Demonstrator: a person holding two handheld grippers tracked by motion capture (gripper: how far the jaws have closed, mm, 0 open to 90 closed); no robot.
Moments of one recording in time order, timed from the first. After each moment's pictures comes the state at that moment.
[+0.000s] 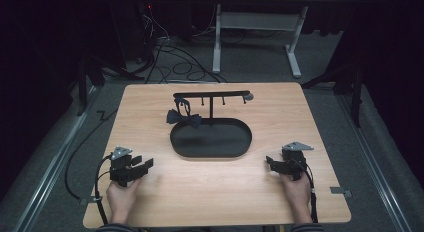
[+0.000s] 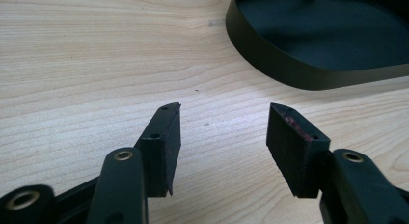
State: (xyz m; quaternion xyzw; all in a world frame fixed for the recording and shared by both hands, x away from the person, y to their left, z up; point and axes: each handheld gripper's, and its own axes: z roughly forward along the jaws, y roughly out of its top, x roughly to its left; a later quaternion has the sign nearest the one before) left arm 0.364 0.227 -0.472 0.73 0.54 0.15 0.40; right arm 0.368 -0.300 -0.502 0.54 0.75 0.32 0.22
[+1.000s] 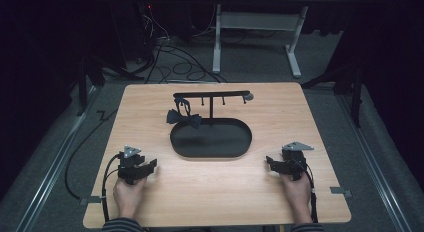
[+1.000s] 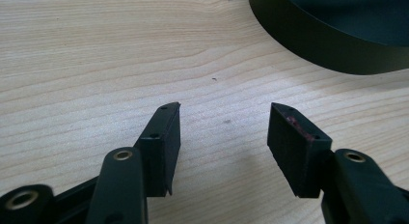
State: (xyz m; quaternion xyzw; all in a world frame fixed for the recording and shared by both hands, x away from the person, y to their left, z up) left arm 0.379 0.213 -0.495 0.74 0.54 0.17 0.35; right arm 0.368 -0.300 -0.502 0.54 0.75 0.32 0.22
